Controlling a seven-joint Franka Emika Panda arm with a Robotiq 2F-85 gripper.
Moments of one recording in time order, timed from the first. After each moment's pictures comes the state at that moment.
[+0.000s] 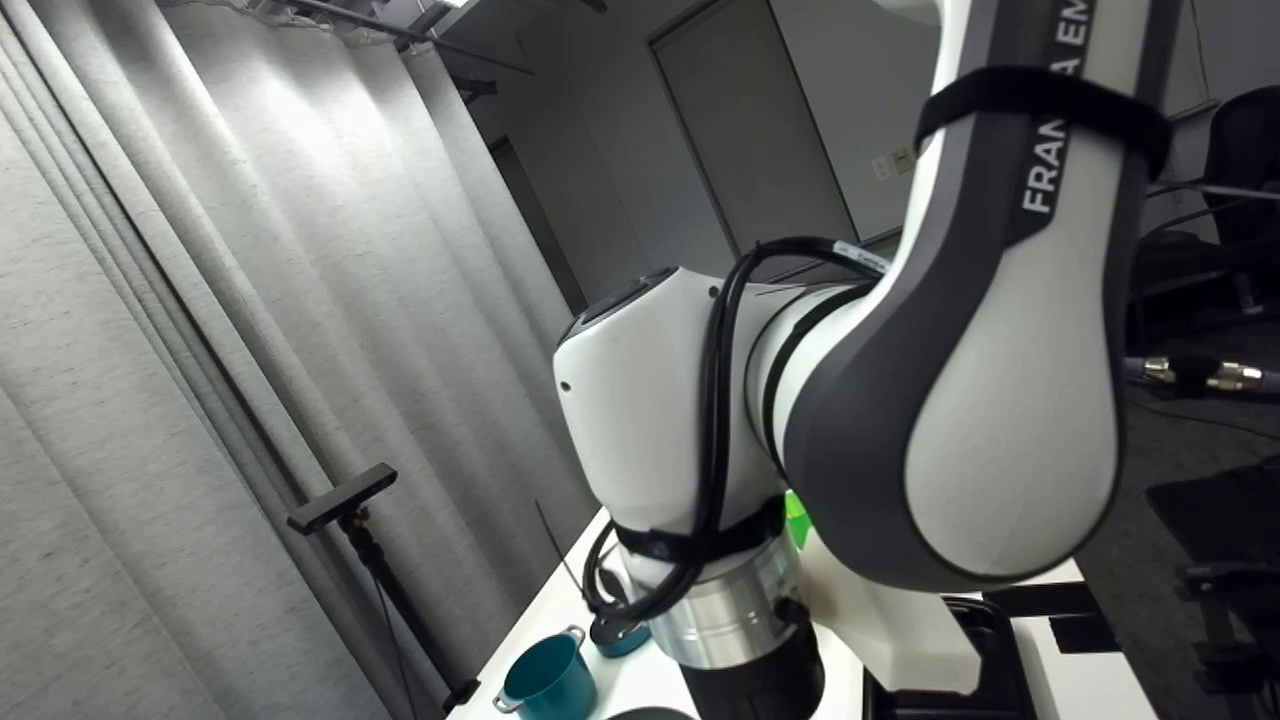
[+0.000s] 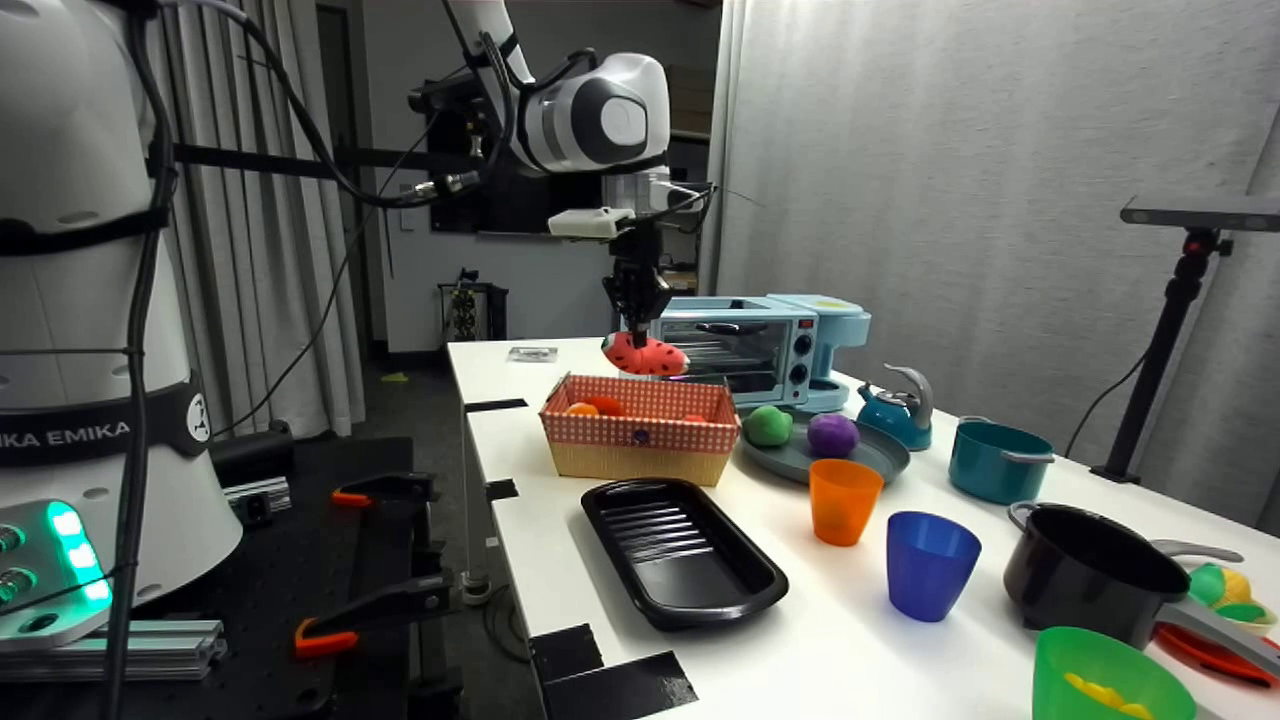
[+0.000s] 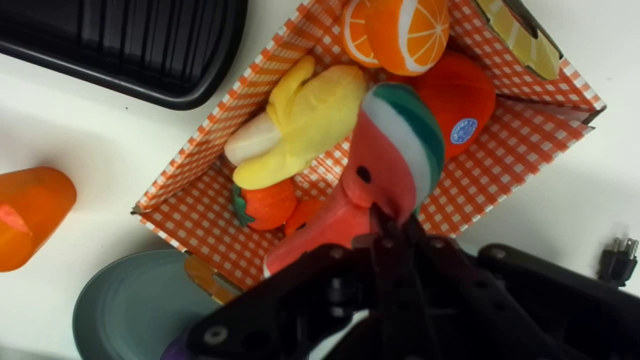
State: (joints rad) arm 0.24 0.17 0.17 -2.32 -0.11 2.58 0.16
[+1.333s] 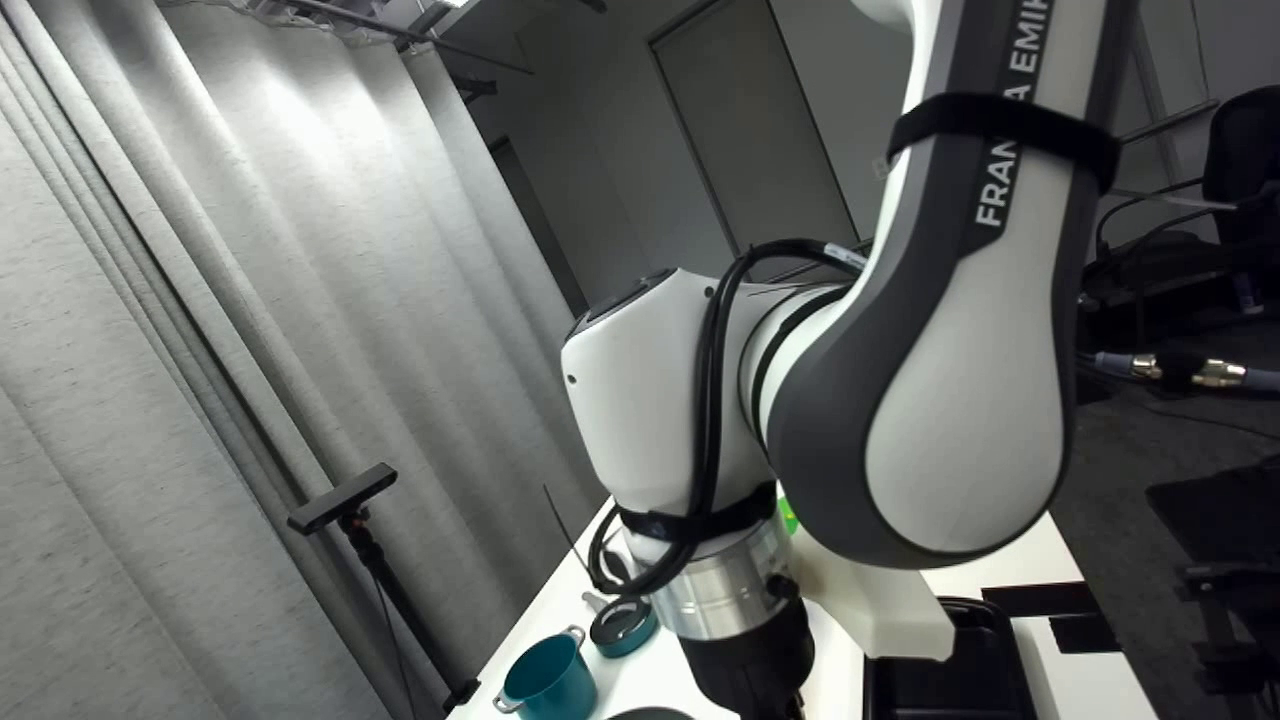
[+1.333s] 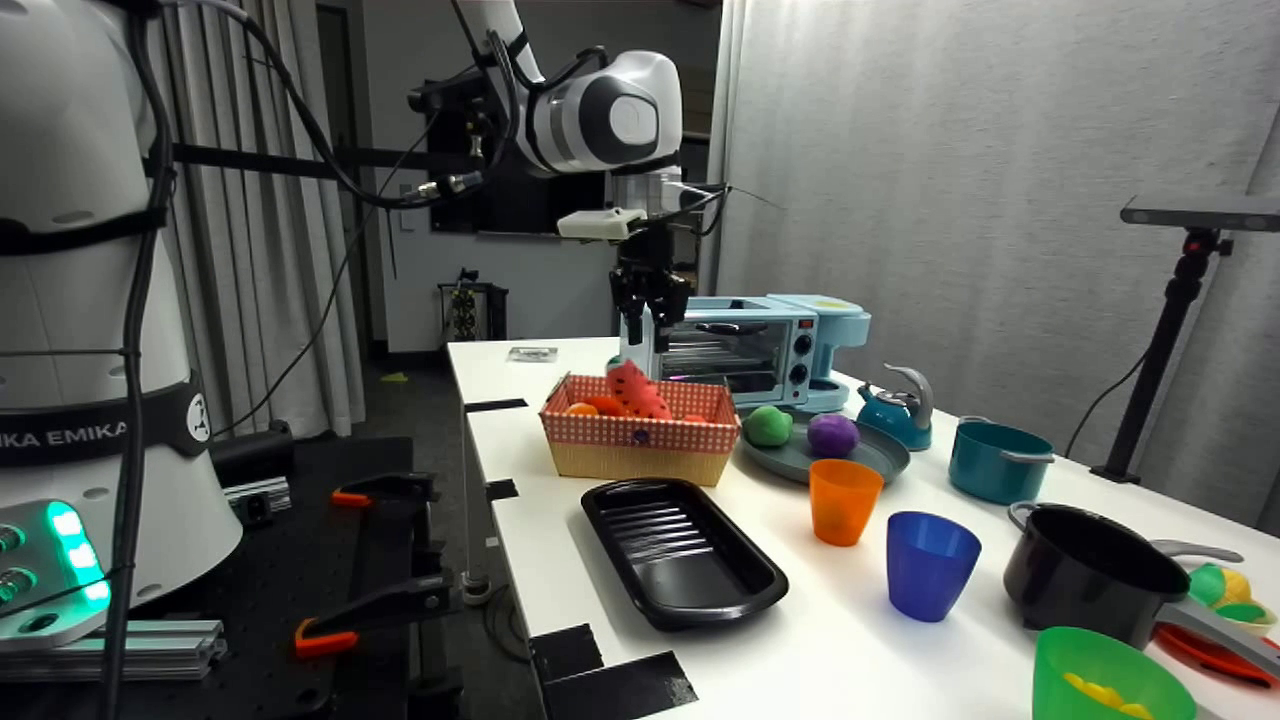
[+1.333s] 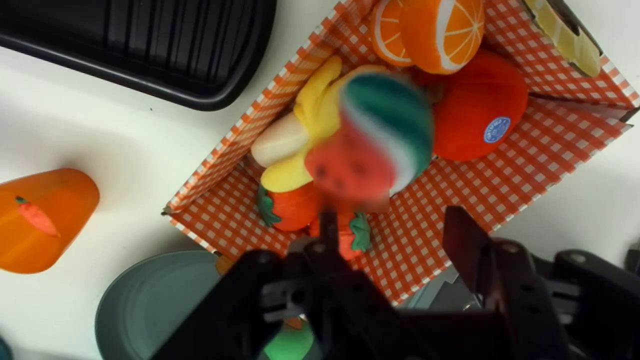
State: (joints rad) arm 0.21 0.17 0.16 -2.32 -0.11 2.58 0.13
